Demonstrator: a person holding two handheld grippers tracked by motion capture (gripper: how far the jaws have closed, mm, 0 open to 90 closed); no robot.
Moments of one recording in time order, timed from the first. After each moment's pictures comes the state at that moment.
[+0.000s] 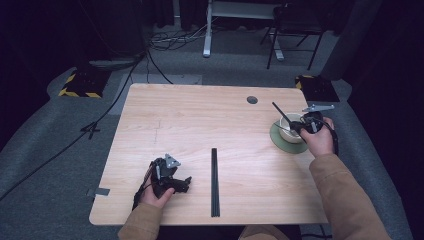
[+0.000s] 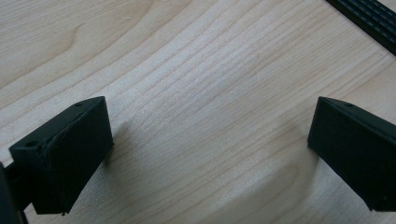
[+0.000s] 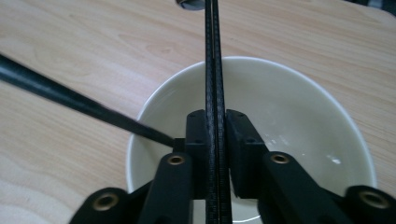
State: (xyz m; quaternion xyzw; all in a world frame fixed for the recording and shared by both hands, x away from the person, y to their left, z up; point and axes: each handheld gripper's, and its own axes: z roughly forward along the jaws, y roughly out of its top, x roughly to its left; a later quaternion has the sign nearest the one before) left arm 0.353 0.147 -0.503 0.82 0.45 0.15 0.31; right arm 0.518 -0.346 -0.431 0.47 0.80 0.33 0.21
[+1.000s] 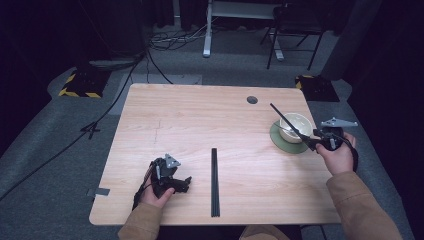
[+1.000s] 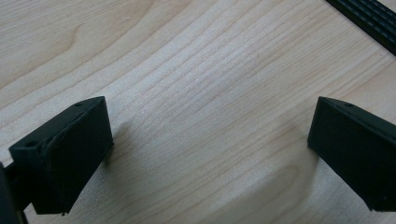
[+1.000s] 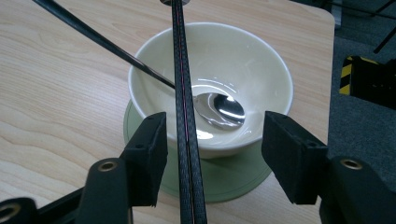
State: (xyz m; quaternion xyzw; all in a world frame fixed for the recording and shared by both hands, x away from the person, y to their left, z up) left arm 0.353 0.147 -0.503 0.82 0.45 0.16 0.31; right arm 0.453 -0.380 -0.422 0.48 0.77 0.34 0.25
